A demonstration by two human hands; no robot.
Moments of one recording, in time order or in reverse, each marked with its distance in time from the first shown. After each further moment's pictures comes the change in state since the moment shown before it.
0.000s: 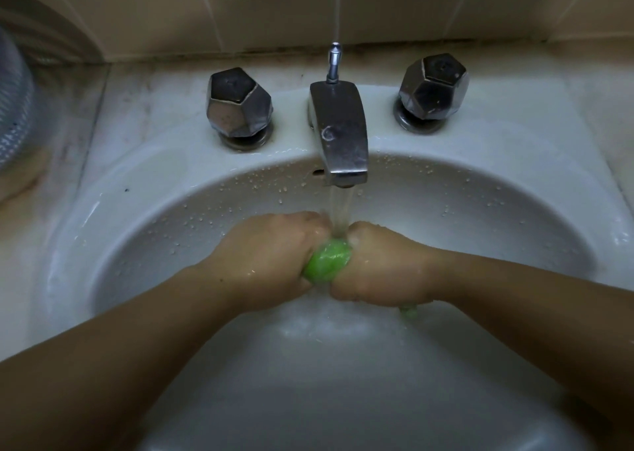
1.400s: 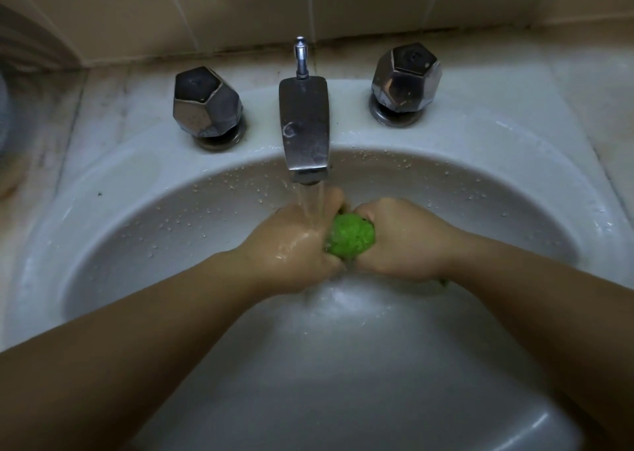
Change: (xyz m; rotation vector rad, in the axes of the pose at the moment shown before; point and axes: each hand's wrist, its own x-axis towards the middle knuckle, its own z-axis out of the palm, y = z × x) left_hand 0.038 0.020 0.022 -0.328 0.073 0.010; right_hand -0.015 0.039 -0.029 -0.085 0.206 0.013
